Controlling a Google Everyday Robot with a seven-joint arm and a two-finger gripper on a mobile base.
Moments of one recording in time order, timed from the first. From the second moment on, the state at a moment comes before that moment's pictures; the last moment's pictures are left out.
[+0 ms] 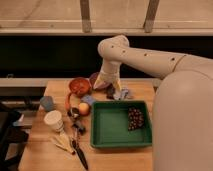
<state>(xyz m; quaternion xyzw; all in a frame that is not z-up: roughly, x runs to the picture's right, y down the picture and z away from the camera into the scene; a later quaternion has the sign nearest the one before) 0.027 -0.003 0.764 -0.25 0.22 0.73 0.59</state>
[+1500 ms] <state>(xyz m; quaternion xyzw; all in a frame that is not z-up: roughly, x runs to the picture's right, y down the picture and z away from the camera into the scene) -0.169 -0.052 0.792 -0.27 0.12 0.65 0.71</state>
